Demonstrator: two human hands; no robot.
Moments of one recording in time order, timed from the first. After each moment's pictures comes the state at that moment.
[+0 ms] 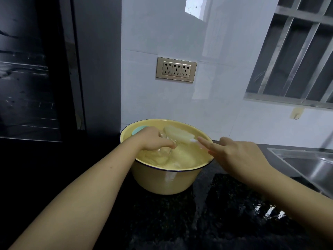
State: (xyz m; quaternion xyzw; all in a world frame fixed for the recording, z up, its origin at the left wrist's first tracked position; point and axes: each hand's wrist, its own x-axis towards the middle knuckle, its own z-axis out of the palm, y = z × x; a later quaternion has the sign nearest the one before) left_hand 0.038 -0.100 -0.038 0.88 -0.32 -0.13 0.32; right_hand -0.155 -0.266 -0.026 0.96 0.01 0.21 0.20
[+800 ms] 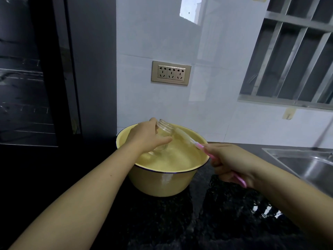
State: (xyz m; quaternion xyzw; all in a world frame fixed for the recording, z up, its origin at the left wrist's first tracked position) left_hand 0.032 -0.101 -0.036 0.88 -0.32 0.09 0.32; right_hand -0.159 -0.237 -0.006 0.74 -0.23 0.04 -0.63
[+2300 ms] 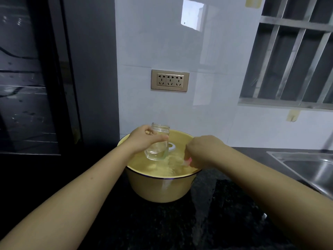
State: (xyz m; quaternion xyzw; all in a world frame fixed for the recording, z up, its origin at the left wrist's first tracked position) left_hand 0.028 -0.090 -0.023 0.80 -0.26 -0.08 0.53; right_hand -0.102 -0.229 0.007 0.97 -0.05 -0.02 0.23
